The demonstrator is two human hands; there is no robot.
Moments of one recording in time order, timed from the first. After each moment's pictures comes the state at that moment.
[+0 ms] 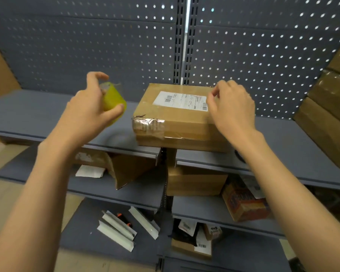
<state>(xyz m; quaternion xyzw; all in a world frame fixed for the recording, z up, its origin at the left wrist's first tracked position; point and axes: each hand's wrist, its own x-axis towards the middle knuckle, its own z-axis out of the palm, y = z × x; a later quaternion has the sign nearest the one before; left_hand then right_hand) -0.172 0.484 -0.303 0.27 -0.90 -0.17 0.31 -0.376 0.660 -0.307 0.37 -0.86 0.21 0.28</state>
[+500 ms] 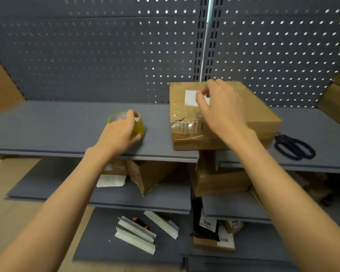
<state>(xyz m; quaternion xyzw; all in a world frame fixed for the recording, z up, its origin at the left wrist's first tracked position) -0.189 0.366 -0.377 0.20 -0.97 -0.02 0.15 -0.321 0.564 -0.318 0.36 -0.86 0.25 0.25</state>
